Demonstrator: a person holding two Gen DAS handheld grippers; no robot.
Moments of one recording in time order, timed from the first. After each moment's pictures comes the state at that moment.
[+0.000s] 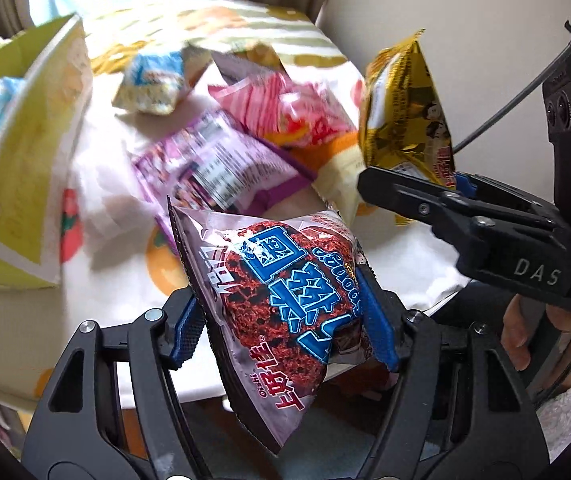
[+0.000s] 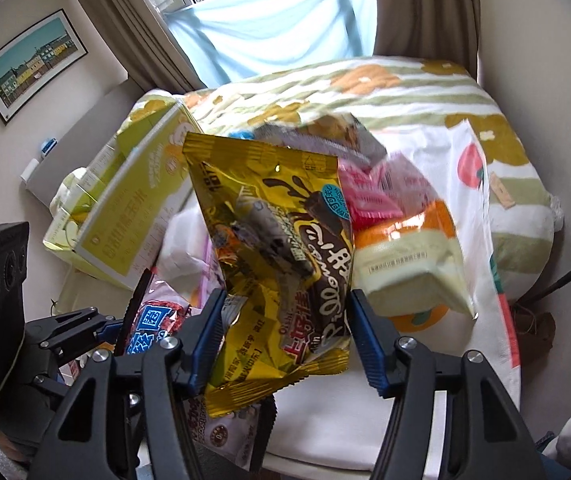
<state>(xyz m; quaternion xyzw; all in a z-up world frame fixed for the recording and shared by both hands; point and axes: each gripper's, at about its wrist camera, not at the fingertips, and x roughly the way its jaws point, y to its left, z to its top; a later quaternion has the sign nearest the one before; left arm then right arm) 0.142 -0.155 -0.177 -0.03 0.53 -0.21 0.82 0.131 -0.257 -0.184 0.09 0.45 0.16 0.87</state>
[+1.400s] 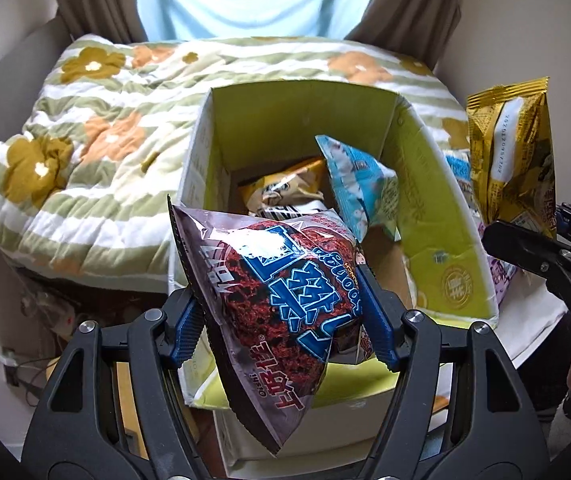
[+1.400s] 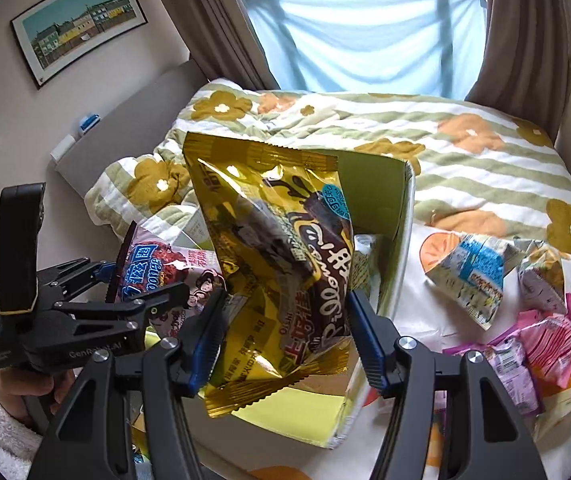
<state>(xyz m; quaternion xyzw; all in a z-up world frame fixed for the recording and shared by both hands) 0.245 0.186 -0.110 0.00 0.51 -0.08 0.86 0.223 0.037 -0.113 0.03 0.45 0.21 0.87</state>
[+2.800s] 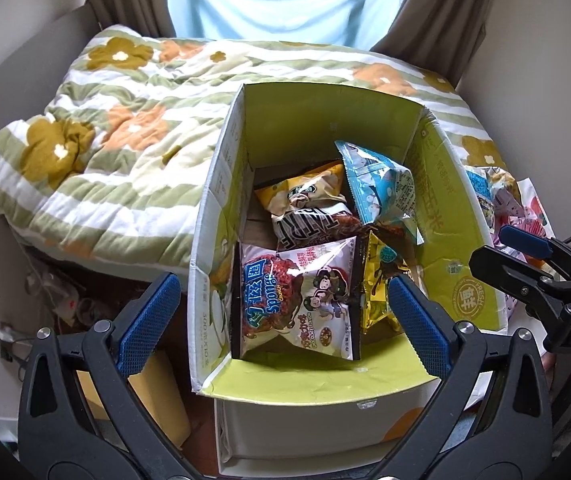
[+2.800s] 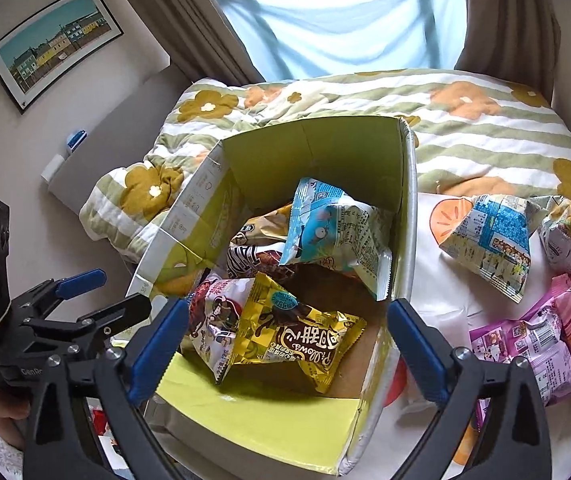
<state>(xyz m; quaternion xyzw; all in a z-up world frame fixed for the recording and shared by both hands) 0.238 0.189 -0.112 -0.03 0.49 -0.03 0.87 0.237 0.027 -0.146 0.09 0.45 0.21 0.86</state>
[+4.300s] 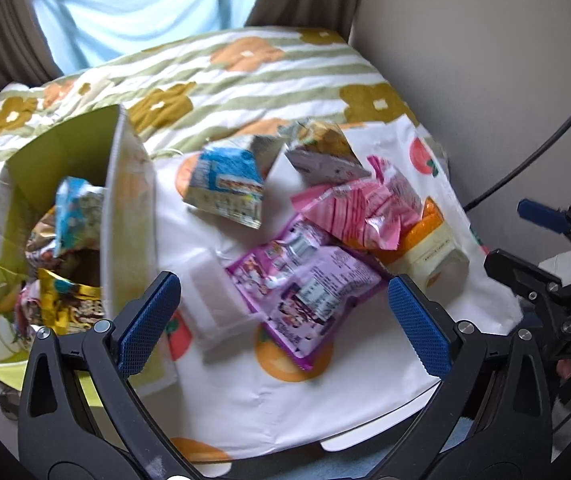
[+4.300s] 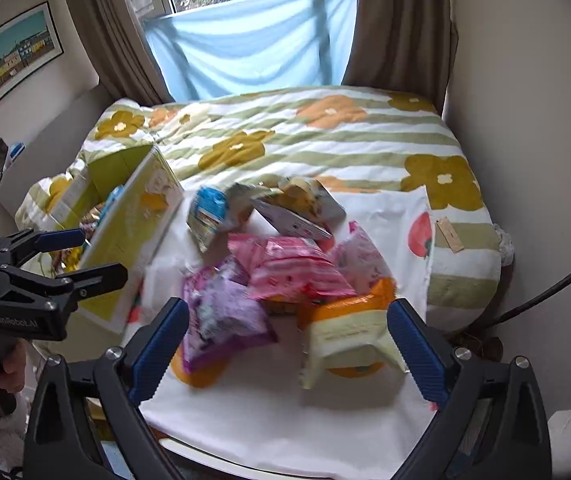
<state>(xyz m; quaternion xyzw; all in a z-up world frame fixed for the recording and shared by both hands) 0.236 -0.145 -0.118 0.05 0.51 -0.15 0.84 0.166 -0.262 -0.134 0.03 0.45 0.09 0.89</state>
